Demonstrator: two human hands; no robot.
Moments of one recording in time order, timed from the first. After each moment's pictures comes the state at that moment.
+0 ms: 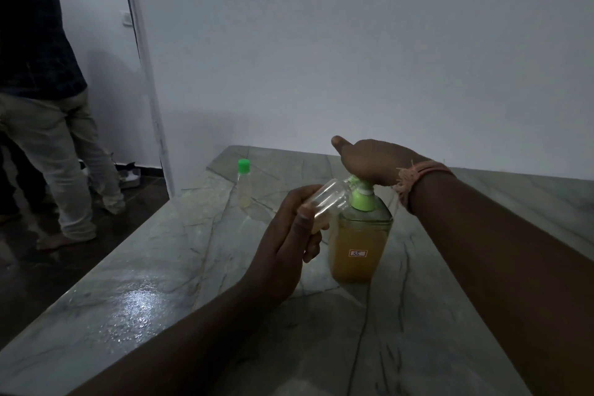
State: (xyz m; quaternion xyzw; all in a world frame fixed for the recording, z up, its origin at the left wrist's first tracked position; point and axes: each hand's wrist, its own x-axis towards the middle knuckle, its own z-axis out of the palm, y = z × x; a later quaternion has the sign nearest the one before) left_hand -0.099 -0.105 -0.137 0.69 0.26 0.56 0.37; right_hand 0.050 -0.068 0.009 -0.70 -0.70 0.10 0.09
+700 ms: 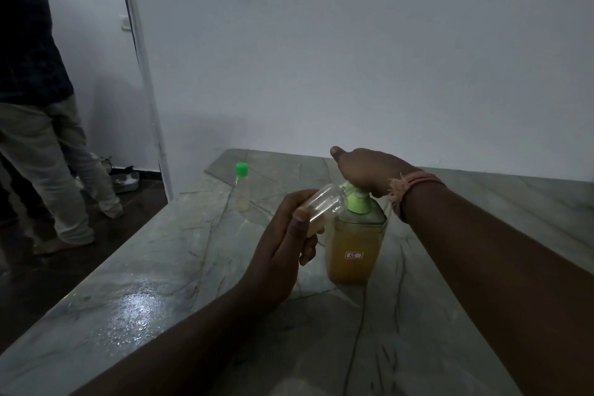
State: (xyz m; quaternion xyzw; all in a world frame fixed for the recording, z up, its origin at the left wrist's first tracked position) left_hand -0.099 -0.109 -0.138 0.69 0.26 0.56 0.38; right_hand 0.046 -0.070 0.003 -0.72 -0.65 0.17 0.17
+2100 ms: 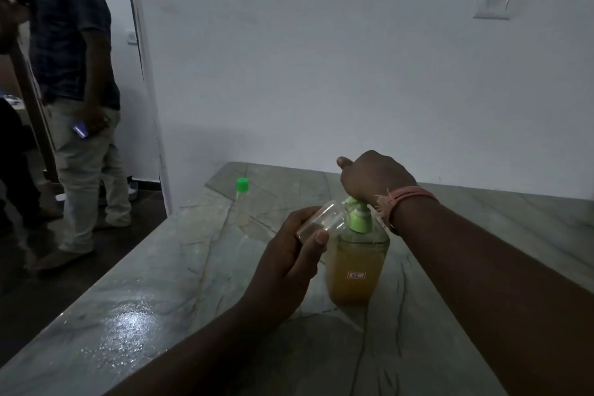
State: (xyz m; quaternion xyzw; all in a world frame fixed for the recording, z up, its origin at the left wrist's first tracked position) left_hand -0.098 -0.108 -0.133 0.70 0.31 0.54 0.35; right_hand 0.053 -0.056 0.000 -0.76 -0.59 0.09 0.26
